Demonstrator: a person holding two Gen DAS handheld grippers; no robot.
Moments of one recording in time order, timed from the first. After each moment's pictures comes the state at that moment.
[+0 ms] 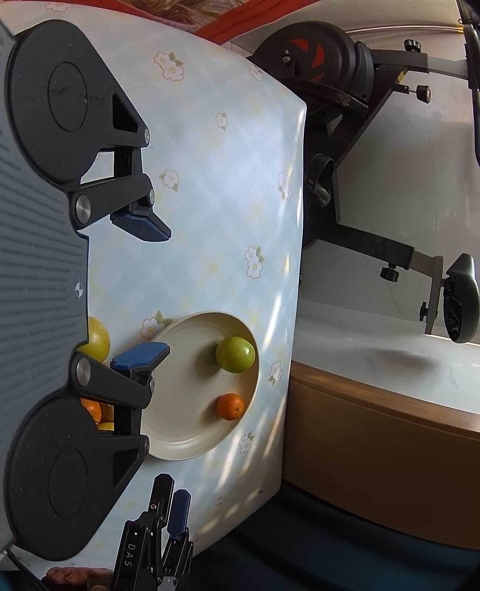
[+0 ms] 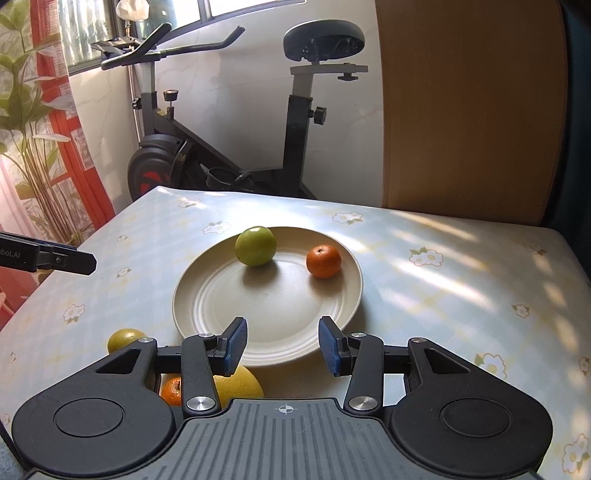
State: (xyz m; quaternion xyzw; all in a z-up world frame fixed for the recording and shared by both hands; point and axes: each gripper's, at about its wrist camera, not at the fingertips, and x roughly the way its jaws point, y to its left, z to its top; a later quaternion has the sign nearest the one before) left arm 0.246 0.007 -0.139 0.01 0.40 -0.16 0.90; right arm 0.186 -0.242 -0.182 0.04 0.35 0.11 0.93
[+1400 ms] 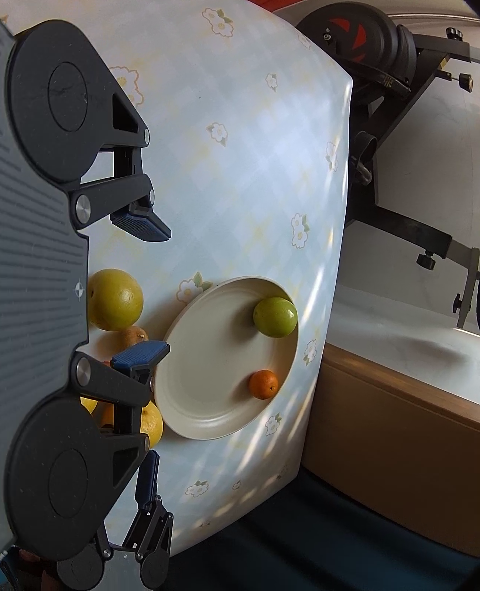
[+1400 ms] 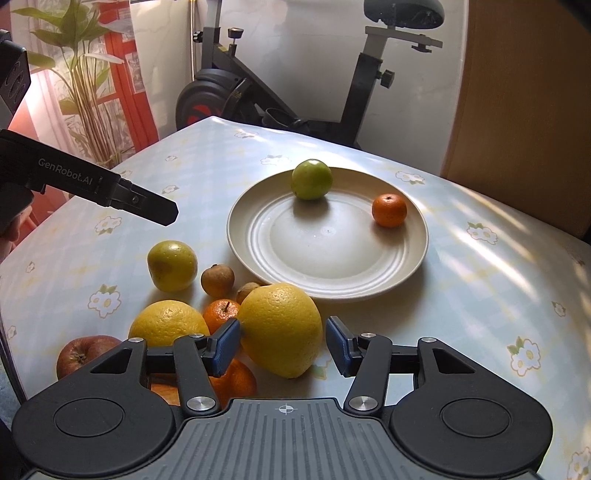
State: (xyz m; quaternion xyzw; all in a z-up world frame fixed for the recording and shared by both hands) left arm 0.244 -0.009 -0.171 -0.03 0.44 -0.18 0.88; right arm 0.169 -0.206 -0.201 -0.04 0.41 0.18 0.89
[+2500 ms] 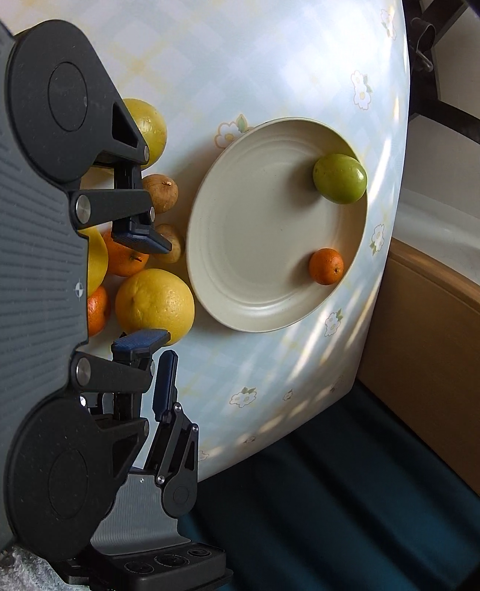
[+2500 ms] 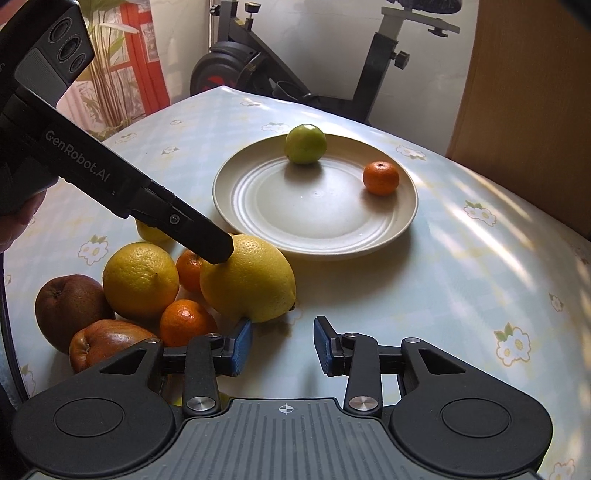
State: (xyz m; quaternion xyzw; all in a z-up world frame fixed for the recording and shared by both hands) left arm 0.252 -0.072 -0.206 -0.07 0.50 -0.33 0.80; right arm 0.169 -0.232 -0.219 -0.08 0.43 0.21 0.87
